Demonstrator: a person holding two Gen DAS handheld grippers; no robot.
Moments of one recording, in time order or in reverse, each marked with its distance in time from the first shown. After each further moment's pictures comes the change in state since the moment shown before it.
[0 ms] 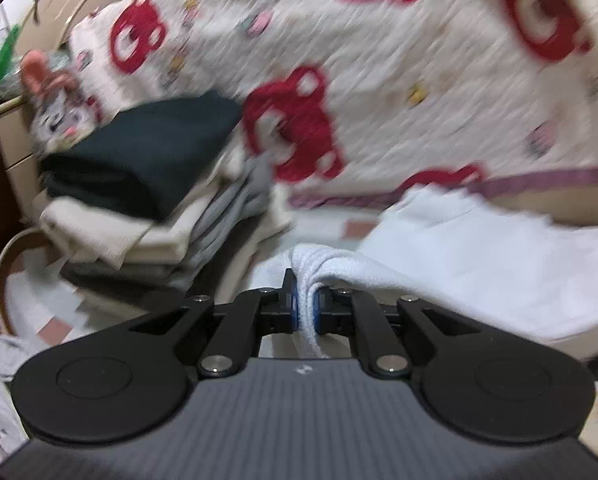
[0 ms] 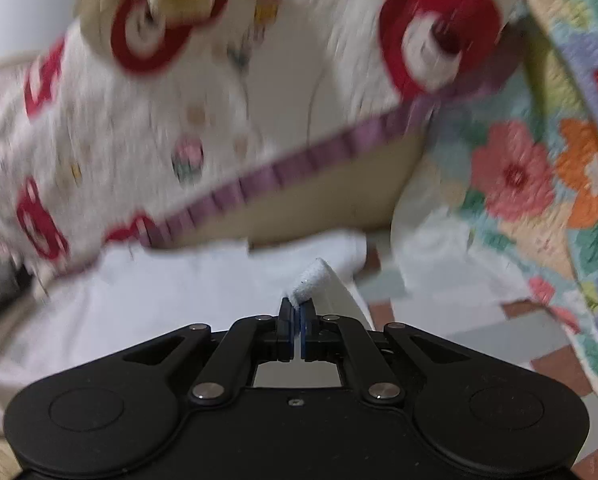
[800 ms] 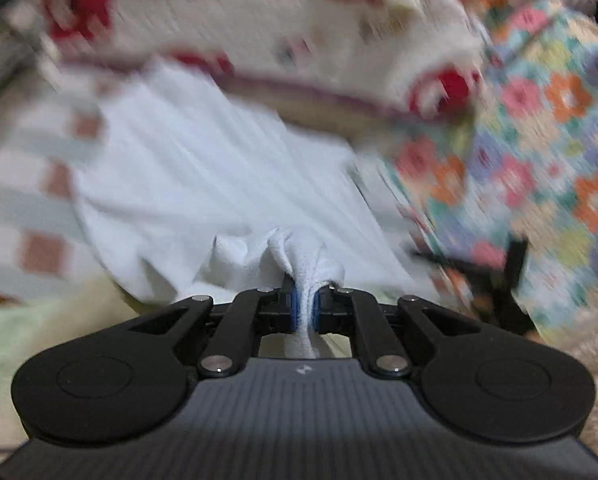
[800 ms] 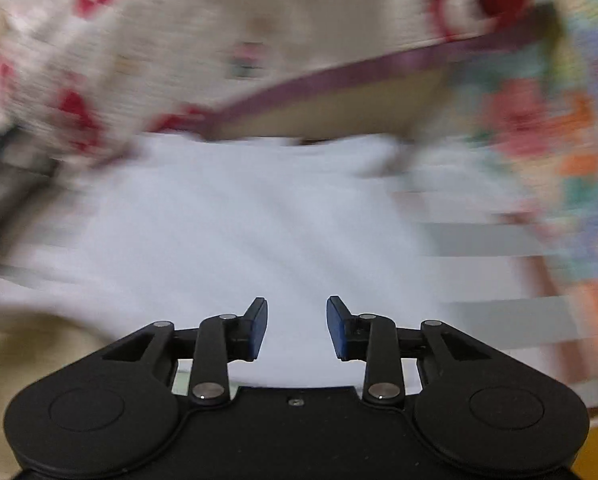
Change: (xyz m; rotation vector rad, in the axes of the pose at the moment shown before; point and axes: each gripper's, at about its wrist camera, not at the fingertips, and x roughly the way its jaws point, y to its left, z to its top) left arm -0.063 -0.079 -0.047 -0.164 0.488 -0.741; right arm -0.067 0.068 -0.049 -0.088 0.304 0.089
